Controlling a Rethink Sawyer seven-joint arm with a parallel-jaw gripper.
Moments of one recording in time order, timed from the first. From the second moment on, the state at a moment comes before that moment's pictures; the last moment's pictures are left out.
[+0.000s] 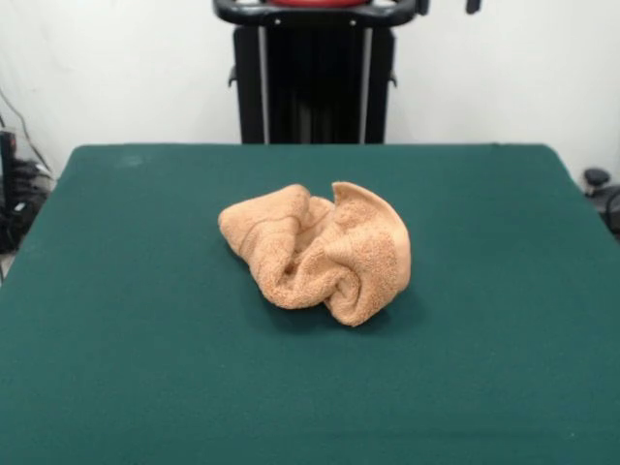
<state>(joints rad) -0.03 -1.20 0.00 2.14 0.00 0.57 1.57</state>
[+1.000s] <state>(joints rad) -0.05 -1.07 0.00 2.06 0.00 0.57 1.57</state>
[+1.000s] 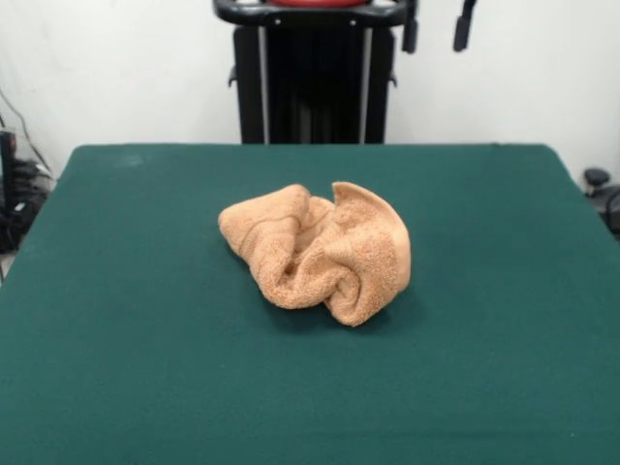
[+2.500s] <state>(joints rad) 0.05 -0.75 -0.02 1.62 0.06 0.59 1.58</state>
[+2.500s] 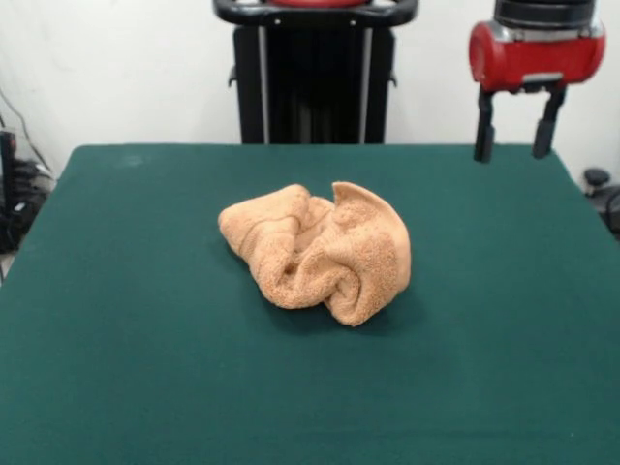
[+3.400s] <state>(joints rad) 0.04 -0.67 -0.07 1.47 0.10 0.66 1.58</state>
